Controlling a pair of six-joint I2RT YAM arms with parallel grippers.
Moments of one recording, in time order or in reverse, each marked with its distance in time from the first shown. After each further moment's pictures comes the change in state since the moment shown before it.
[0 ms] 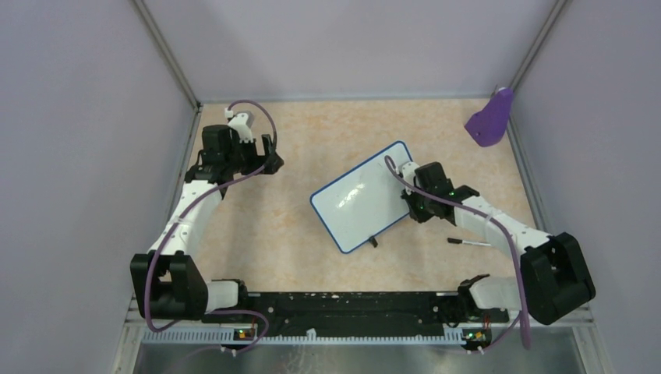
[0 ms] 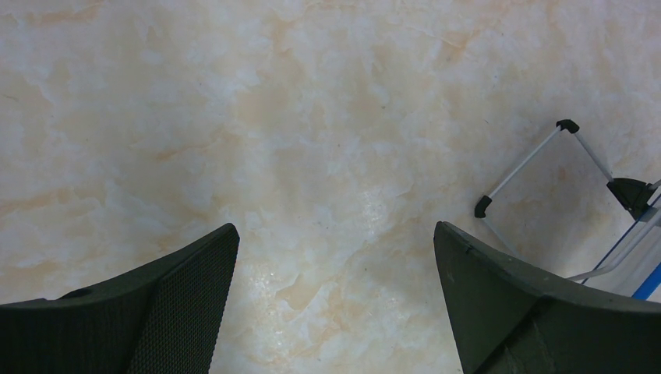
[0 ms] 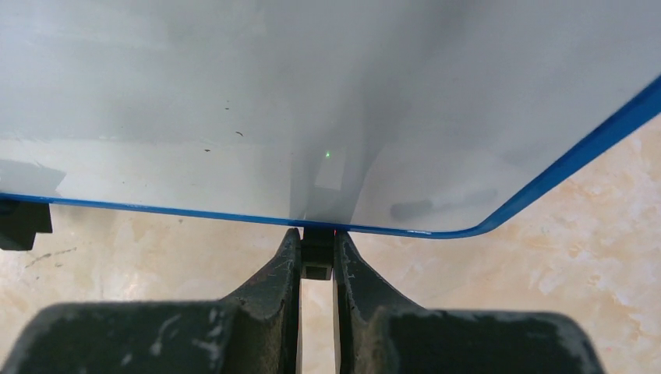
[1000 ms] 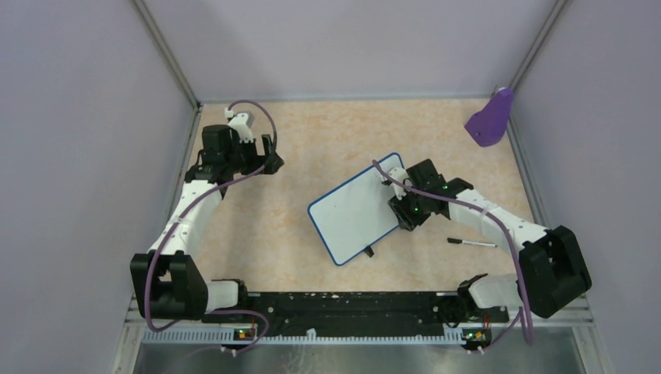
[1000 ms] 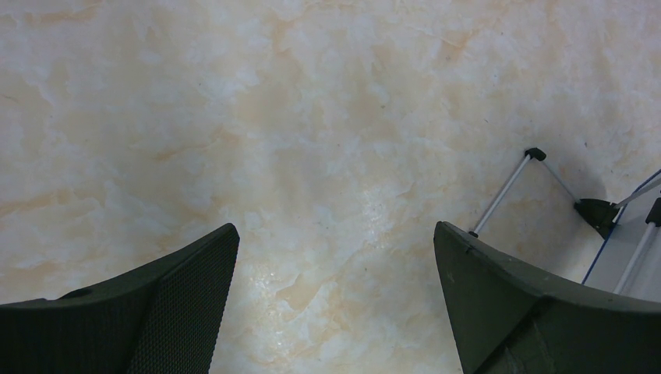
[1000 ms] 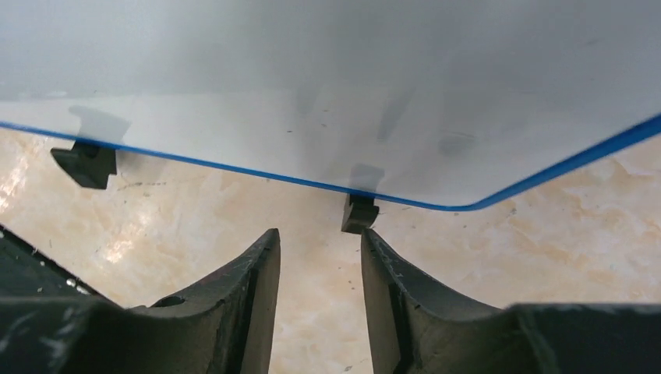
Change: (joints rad) left arm 0.000 0.001 0.000 0.000 0.004 0.002; right arm 0.067 0.040 0.095 -0.169 -0.138 -0.058
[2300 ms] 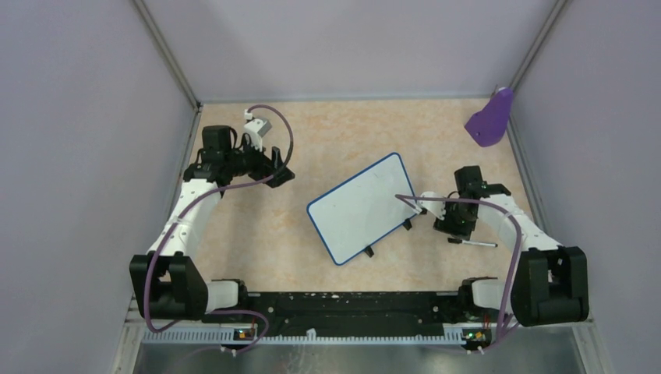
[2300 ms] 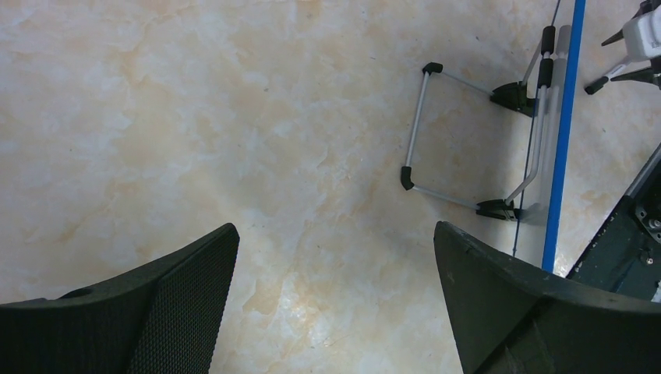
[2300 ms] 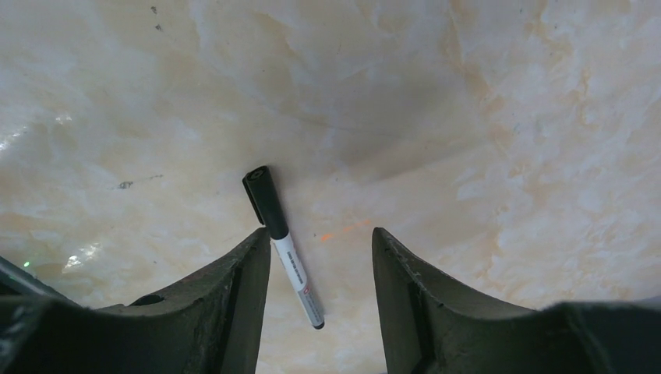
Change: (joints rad) left arm -0.001 -0.001 0.026 -0.100 0.362 0.286; right arm -0.426 -0.087 -0.103 -0.239 0.040 -0.948
